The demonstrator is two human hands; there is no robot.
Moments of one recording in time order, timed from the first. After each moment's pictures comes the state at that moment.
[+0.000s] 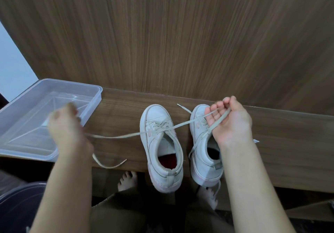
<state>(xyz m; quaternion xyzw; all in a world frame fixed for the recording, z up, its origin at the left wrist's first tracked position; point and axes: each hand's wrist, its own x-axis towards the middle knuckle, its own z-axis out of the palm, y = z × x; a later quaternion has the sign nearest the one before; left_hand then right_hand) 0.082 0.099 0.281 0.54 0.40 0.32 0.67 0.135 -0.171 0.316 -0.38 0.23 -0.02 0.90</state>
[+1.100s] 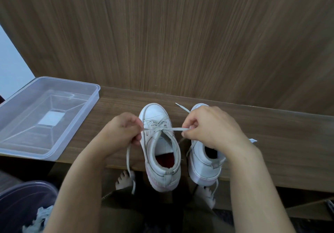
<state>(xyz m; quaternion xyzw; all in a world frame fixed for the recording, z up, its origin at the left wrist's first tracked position) 0.080 0.048 0.281 0.81 0.11 -0.05 0.57 0.105 -0.157 0.343 -0.98 -0.13 0.09 0.14</state>
